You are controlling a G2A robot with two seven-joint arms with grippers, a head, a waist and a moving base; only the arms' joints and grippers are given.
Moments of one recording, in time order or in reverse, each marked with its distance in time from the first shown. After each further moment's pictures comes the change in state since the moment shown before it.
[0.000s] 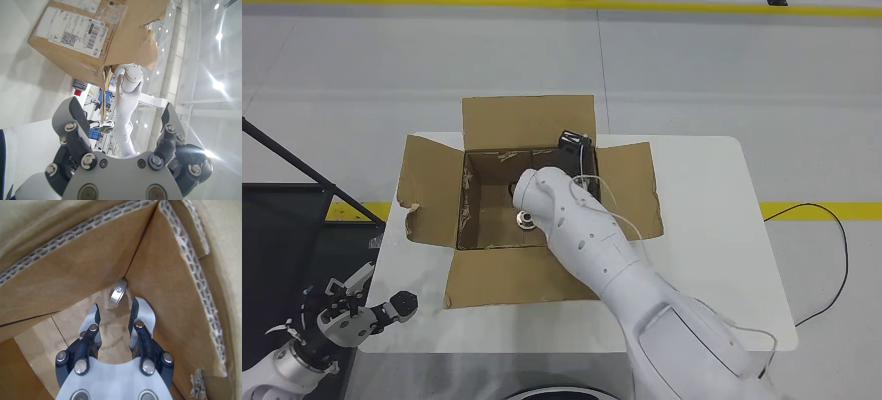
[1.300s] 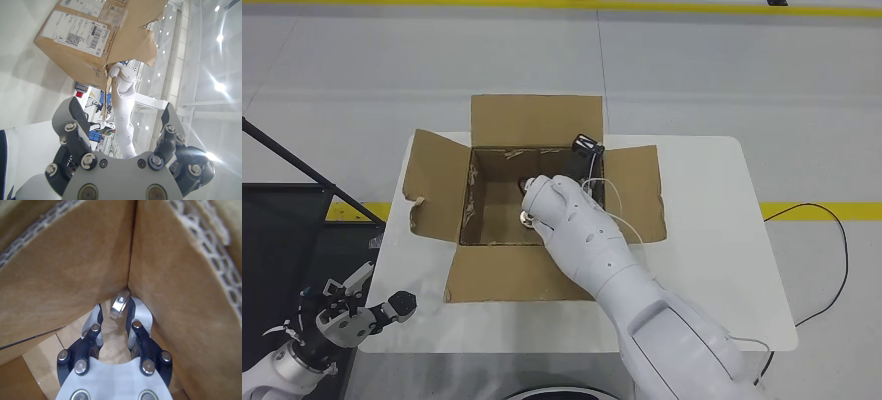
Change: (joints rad) left arm 0.010 -0.005 -0.008 -0.016 0.009 0.005 0.021; right arm -0.002 -0.045 0.188 0.153 0.182 -0.071 -0.434
